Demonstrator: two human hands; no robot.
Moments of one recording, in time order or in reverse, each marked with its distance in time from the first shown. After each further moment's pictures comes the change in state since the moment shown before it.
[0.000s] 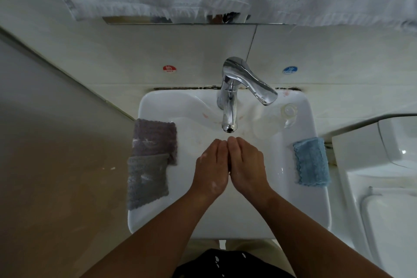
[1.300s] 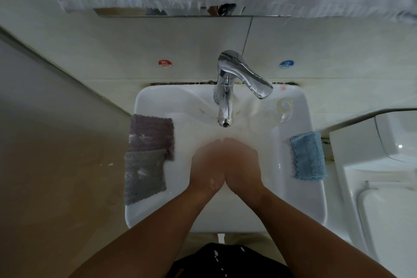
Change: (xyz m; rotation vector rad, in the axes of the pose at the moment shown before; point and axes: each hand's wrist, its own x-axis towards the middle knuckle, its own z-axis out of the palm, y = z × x) left_hand -0.008 0.007 0.001 -0.036 0.049 -0.150; right_hand -0.008 0.012 0.008 -0.214 0.133 -0.306
